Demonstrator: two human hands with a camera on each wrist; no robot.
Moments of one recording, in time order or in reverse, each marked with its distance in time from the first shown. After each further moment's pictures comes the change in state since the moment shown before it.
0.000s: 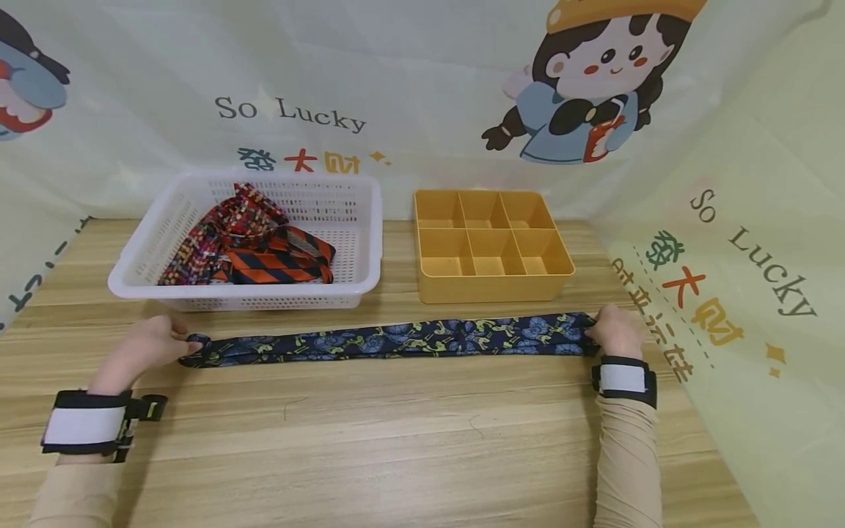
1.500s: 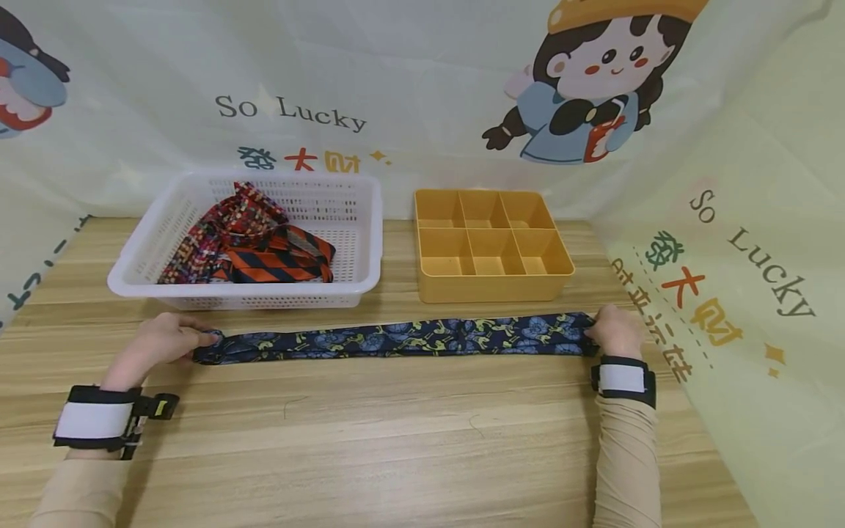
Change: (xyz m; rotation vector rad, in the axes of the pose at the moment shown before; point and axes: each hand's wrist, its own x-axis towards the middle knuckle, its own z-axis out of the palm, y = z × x) left_hand 0.006 0.007 0.007 -0.076 -0.045 -0.045; right_hand 0.000 -0.001 0.001 0.001 -0.027 0.033
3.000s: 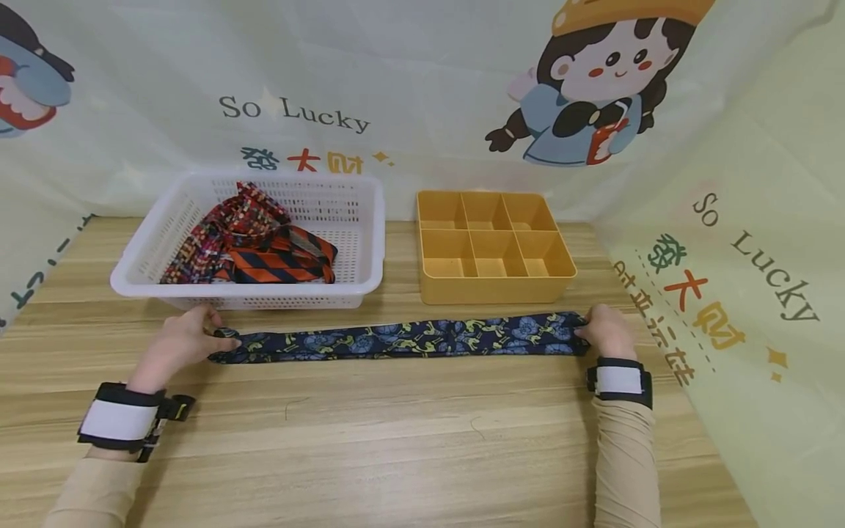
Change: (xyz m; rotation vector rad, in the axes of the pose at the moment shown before) left_hand 0.001 0.017 0.020 0.005 0.170 0.049; right_hand 0.004 -0.008 0.002 0.044 -0.015 -0.111
